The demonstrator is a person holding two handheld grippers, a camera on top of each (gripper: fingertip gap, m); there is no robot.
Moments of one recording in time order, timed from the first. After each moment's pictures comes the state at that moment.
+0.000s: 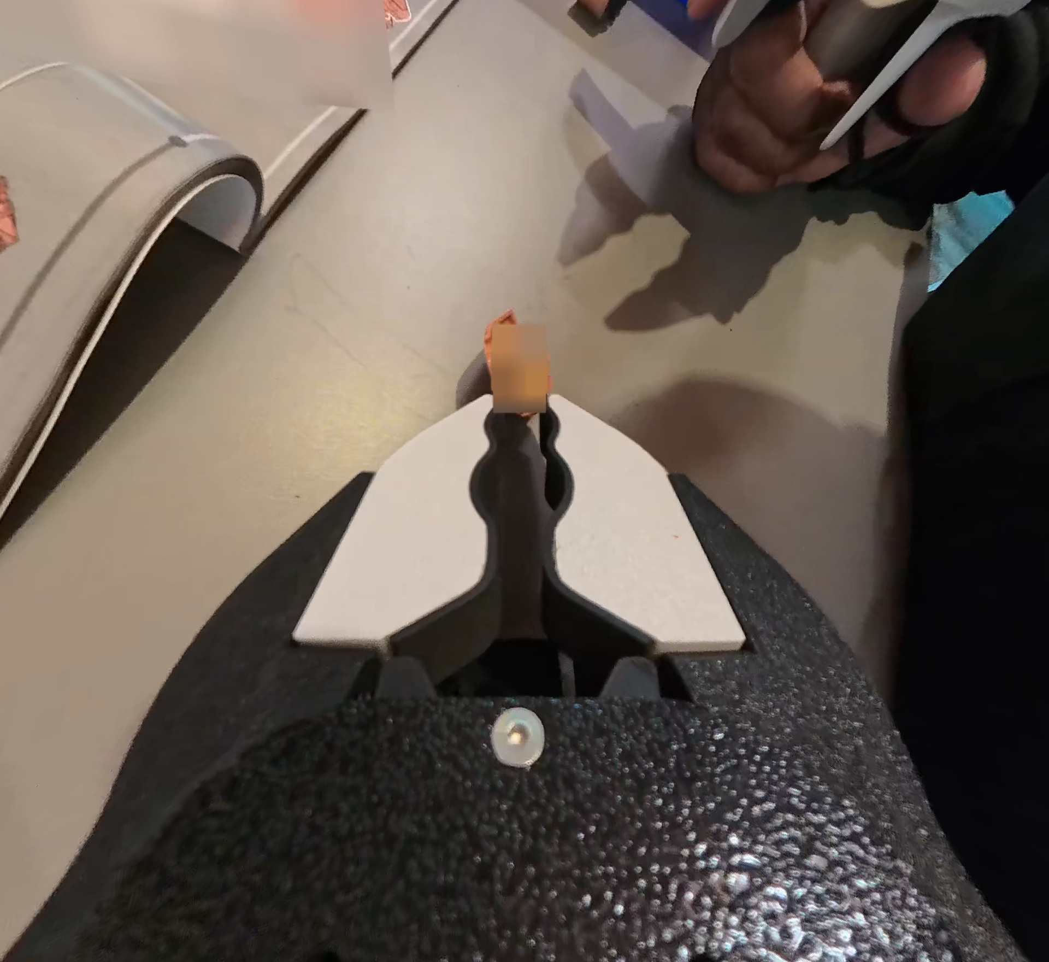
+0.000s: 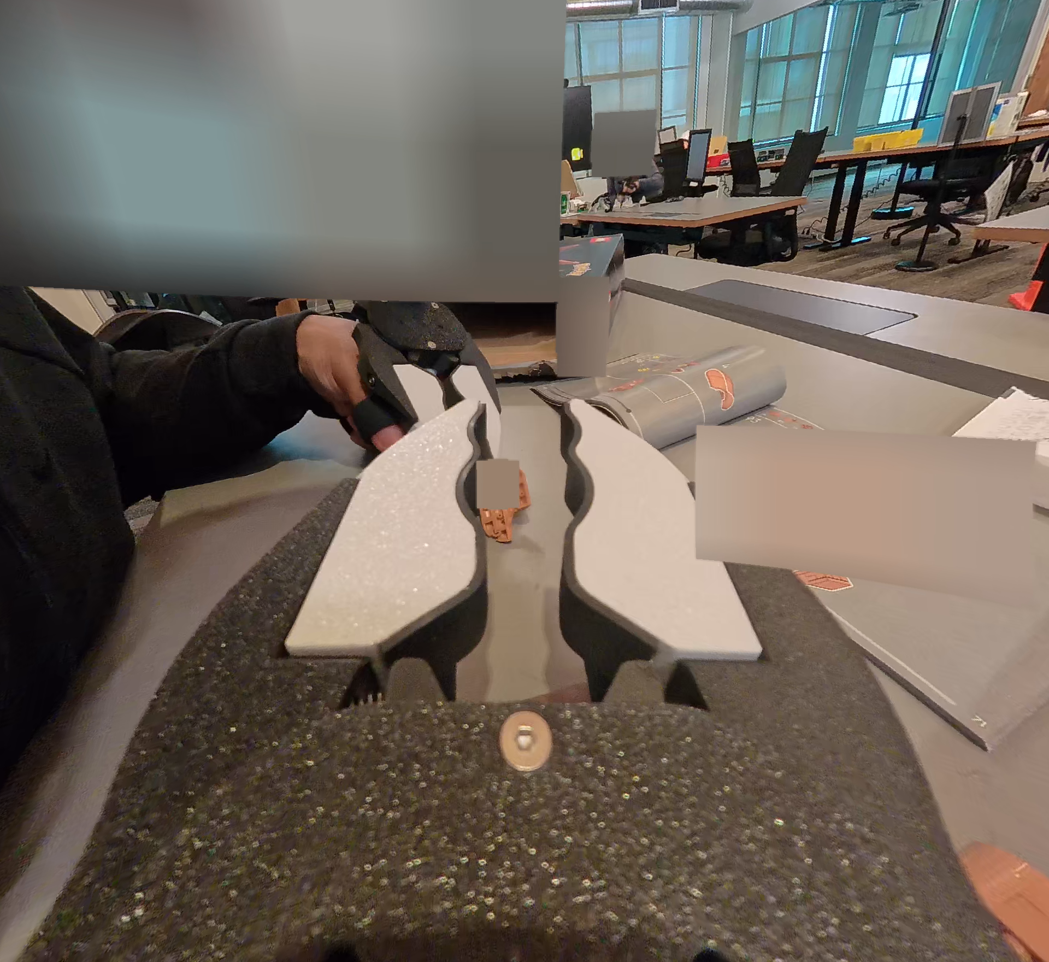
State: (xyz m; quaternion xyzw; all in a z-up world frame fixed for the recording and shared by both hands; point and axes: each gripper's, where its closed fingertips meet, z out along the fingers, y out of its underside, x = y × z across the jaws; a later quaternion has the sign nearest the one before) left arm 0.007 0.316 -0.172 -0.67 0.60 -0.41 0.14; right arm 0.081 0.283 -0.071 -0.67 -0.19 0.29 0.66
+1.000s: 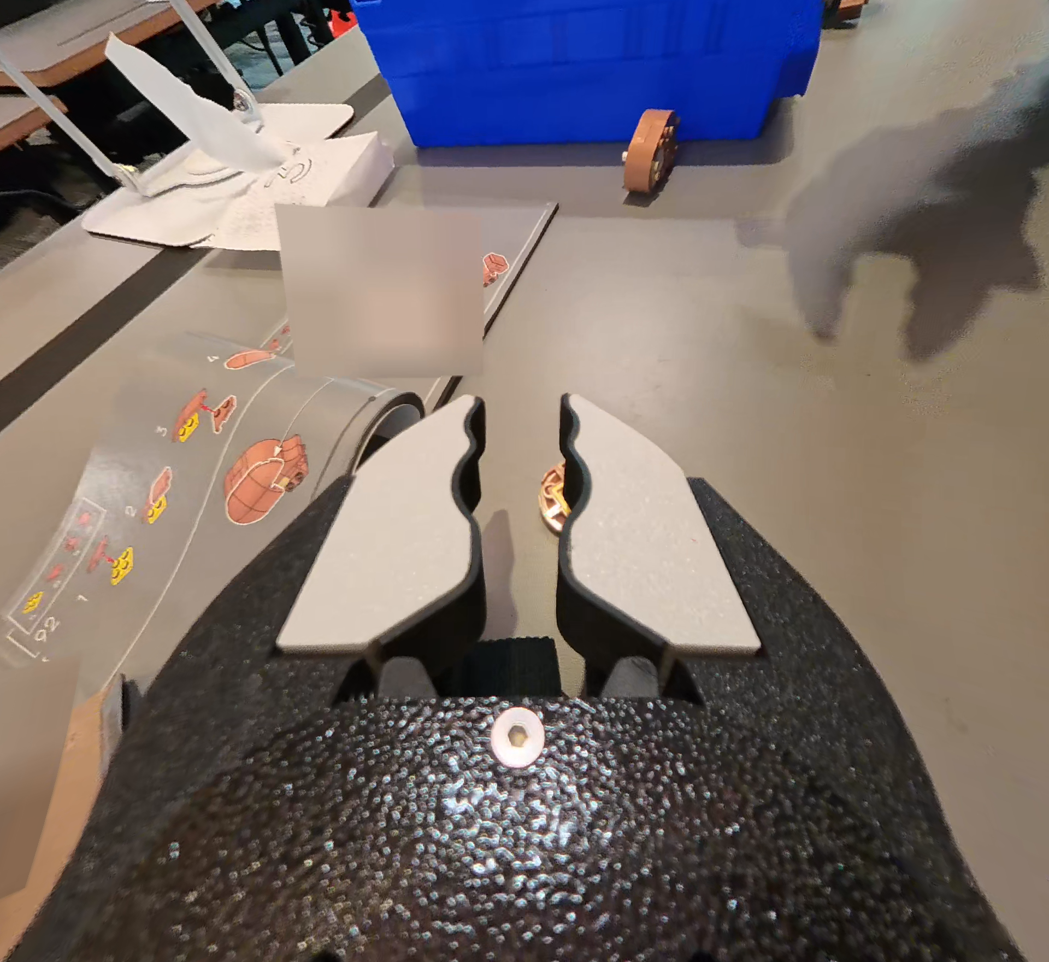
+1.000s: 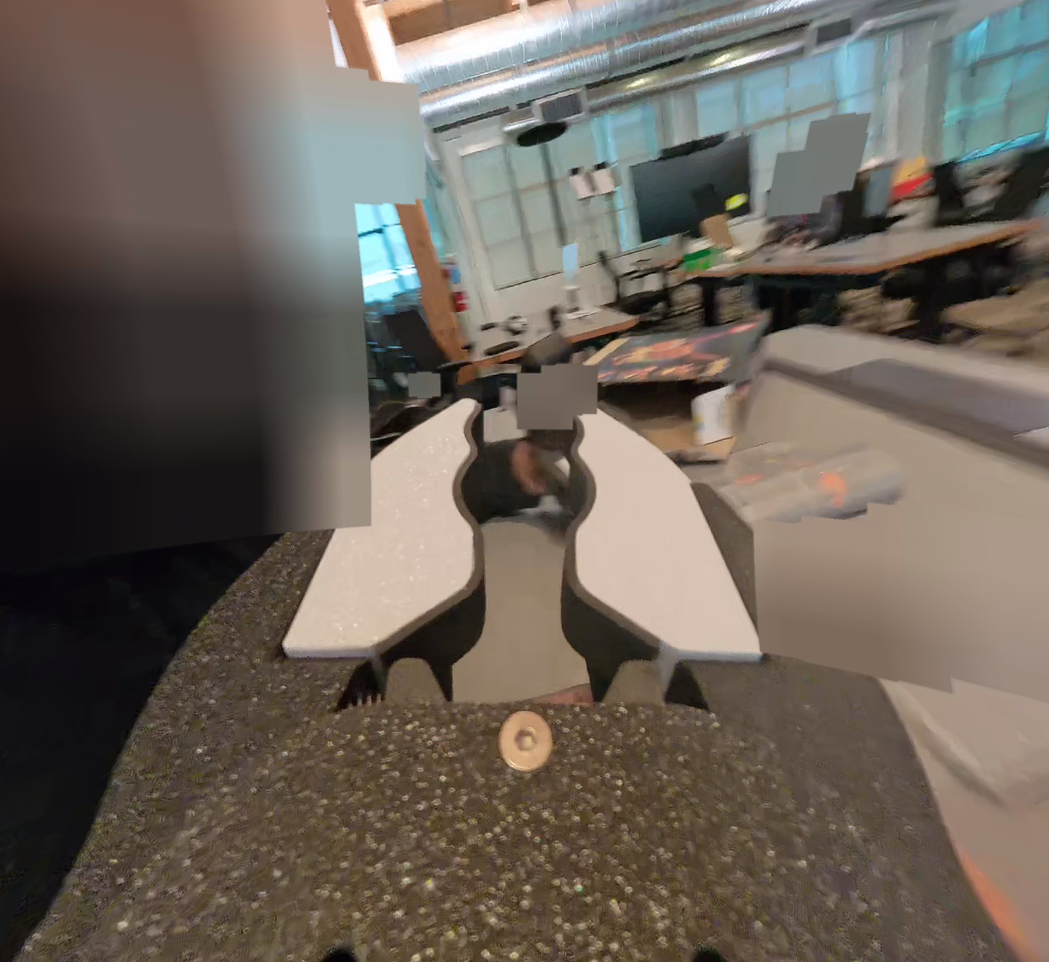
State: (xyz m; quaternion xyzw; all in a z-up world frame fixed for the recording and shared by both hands) left arm 0.032 0.346 -0.132 -0.54 0.64 -0.35 0.42; right arm 0.125 0.200 0.039 -0.60 -0.22 0.43 0.64
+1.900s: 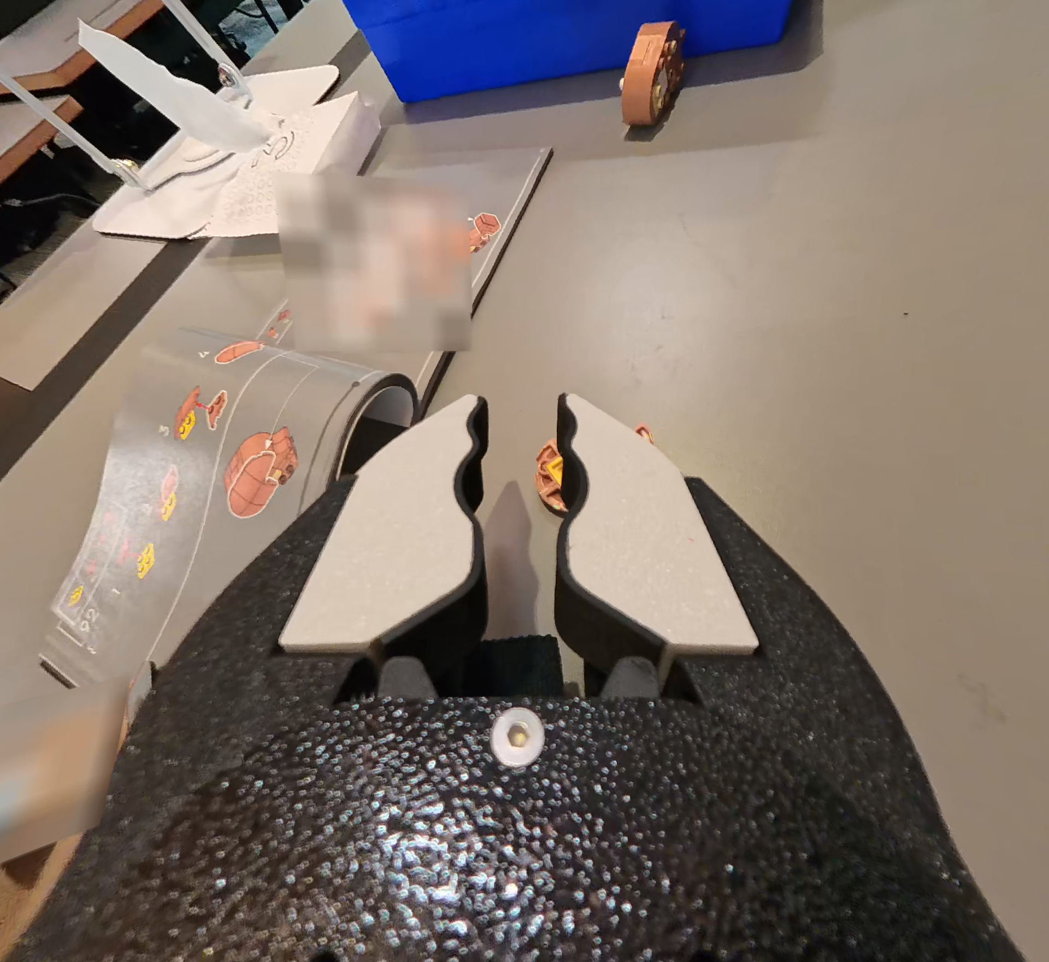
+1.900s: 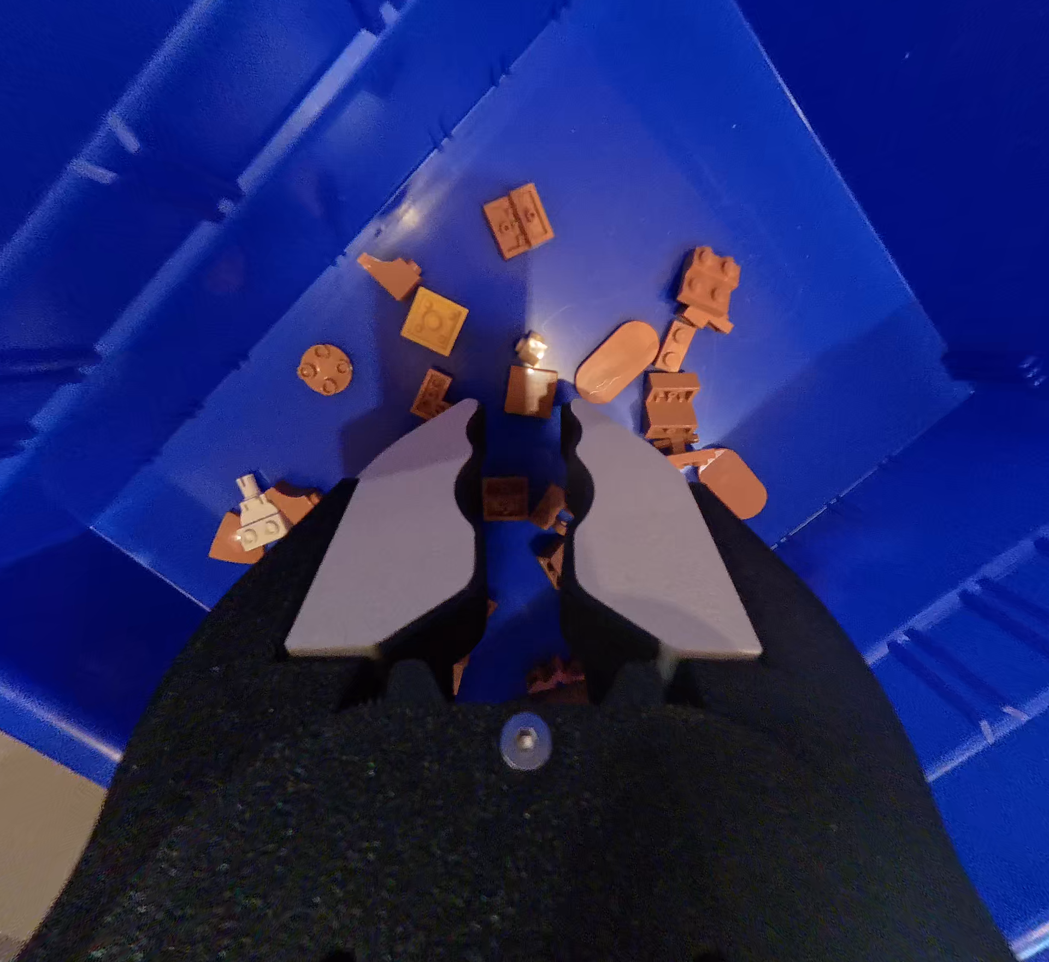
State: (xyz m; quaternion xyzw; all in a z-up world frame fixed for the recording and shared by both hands) left arm 0.030 0.343 -0.145 -0.53 0.68 -0.29 0.42; right arm 0.375 0.288 -0.176 -0.96 -0.23 0.01 0.15
